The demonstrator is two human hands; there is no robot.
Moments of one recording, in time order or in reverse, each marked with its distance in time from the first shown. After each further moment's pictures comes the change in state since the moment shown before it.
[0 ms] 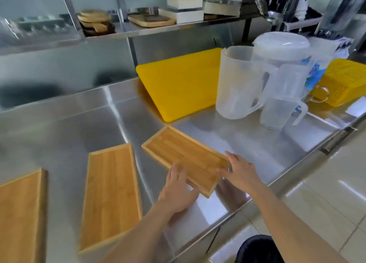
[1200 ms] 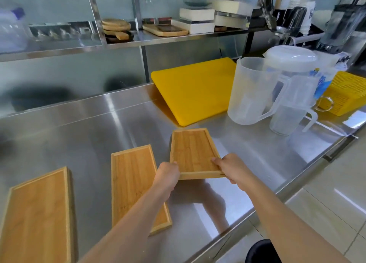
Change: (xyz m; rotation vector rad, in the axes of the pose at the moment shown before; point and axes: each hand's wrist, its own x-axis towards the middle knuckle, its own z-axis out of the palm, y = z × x) left_hand -0.012 -0.032 -0.088 -0.654 0.203 -0.472; right_hand -0.010 -0.110 -0.012 0.600 -0.052 0.300
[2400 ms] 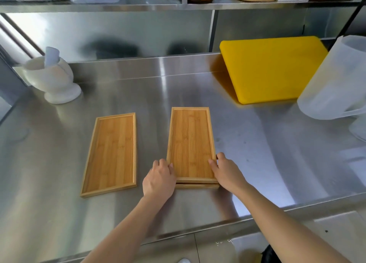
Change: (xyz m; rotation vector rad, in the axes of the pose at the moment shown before) left_hand -0.042 -0.154 -0.096 0.567 0.414 0.156; right_hand -0.057 -0.001 0.148 -0.504 -0.260 -0.442
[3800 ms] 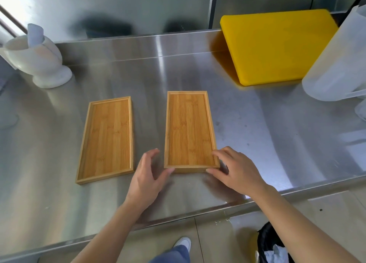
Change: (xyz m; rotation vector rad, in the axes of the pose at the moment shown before) left_hand -0.031 -0.047 -0.005 -0.516 0.011 0.210; right_hand -0.037 0.029 -0.010 -0.219 0.092 -0.437
